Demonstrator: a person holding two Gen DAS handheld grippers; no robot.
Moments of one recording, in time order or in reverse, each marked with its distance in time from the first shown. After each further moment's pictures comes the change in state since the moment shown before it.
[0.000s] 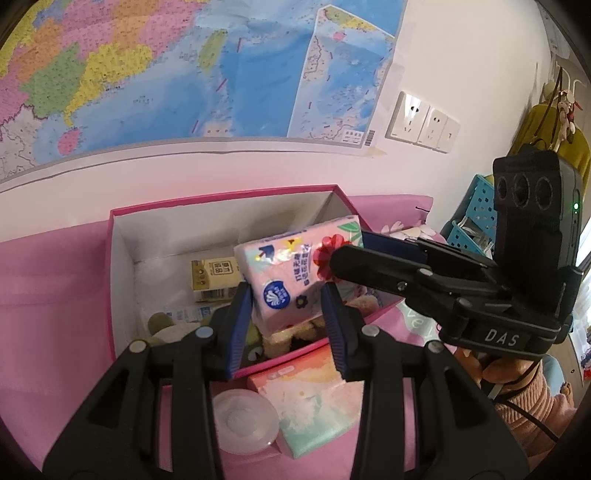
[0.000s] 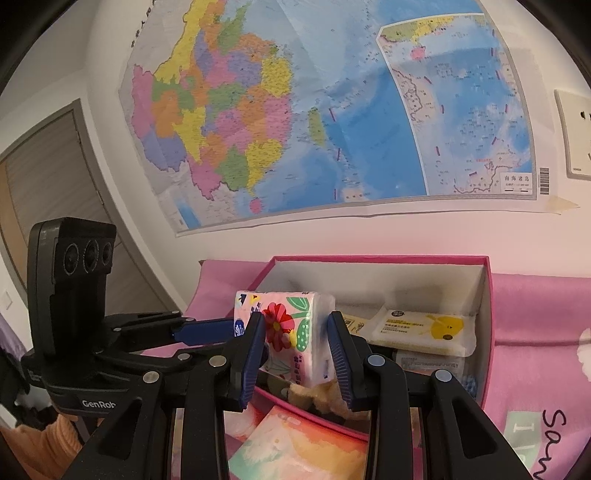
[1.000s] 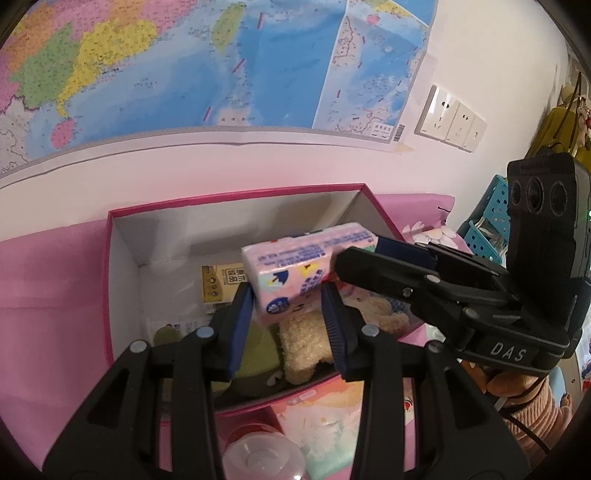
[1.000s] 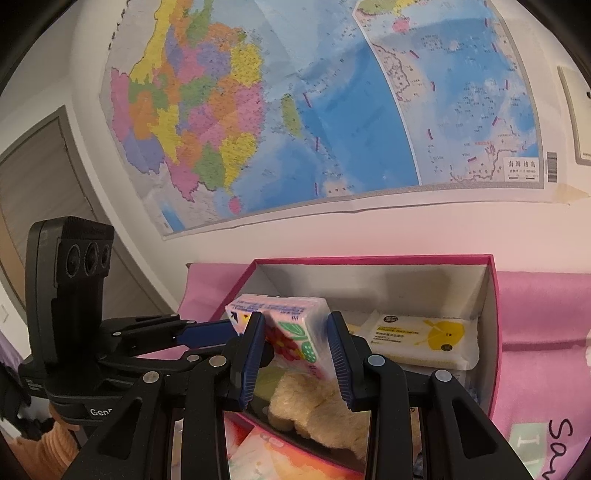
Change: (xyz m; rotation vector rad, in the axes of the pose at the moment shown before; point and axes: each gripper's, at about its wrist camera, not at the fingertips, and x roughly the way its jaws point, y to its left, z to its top) left arm 0.032 0.012 0.016 -0.027 0.053 0.040; right arm 0.026 -0.019 0.009 0.049 0.025 -0.021
